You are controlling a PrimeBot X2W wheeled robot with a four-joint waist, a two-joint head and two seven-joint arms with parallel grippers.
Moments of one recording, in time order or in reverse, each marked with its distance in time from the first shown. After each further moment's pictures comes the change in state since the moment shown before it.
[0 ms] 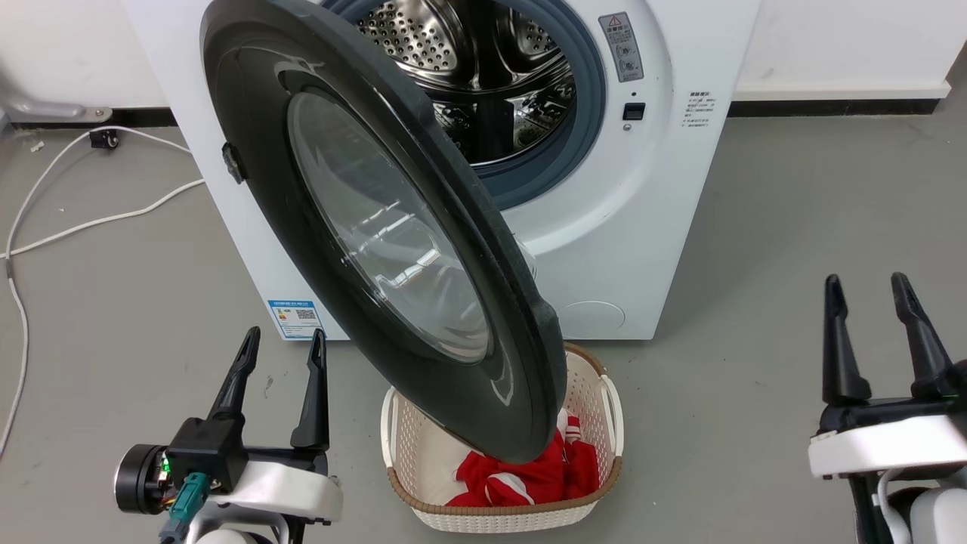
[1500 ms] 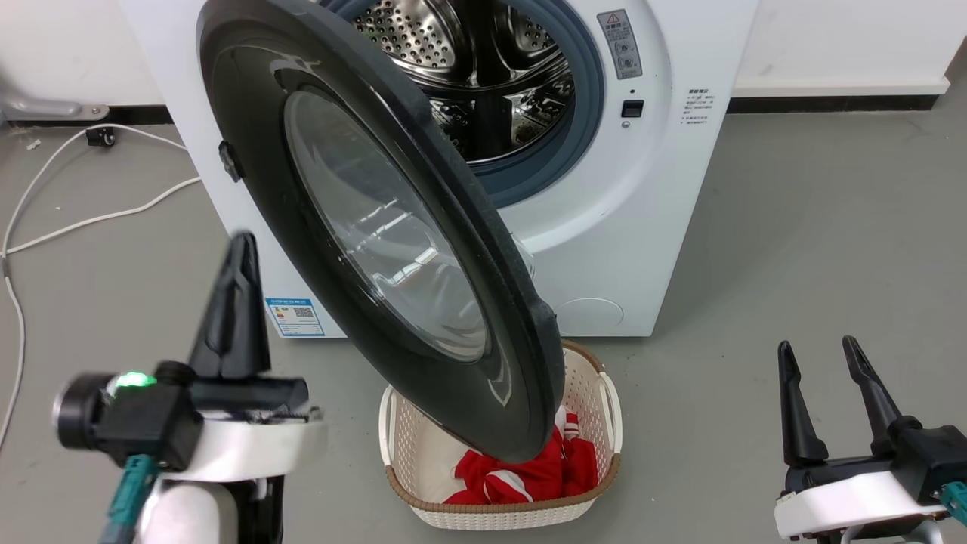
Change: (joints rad) left arm -0.066 0.000 -0.003 -0.238 0.004 0.018 0.000; right arm 0.119 0.059 0.027 -0.004 -0.131 0.000 -0.018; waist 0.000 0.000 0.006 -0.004
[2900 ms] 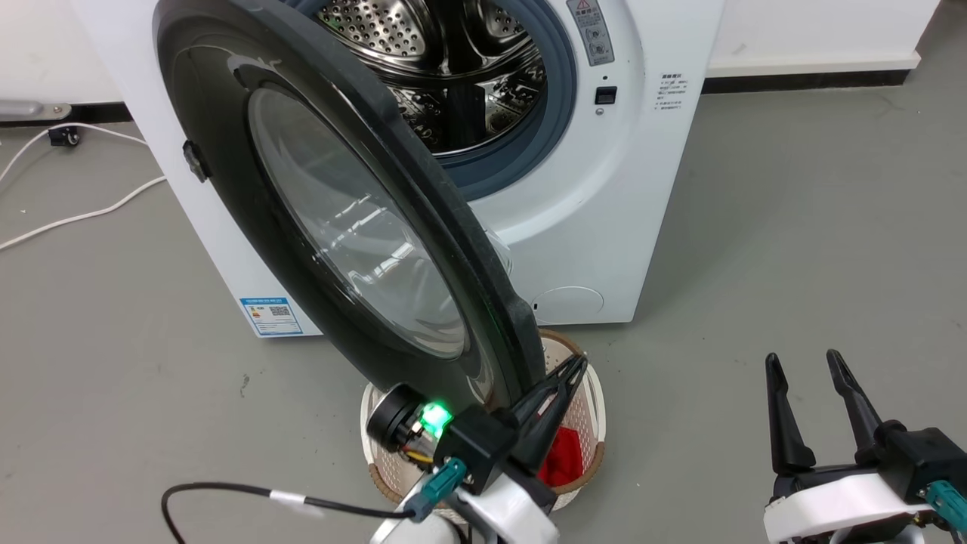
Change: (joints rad) left arm -0.090 0.021 -0.593 0.280 -0.091 -0.032 0.077; right arm -0.009 0.001 0.015 0.070 0.044 0.000 0.000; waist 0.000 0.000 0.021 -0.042
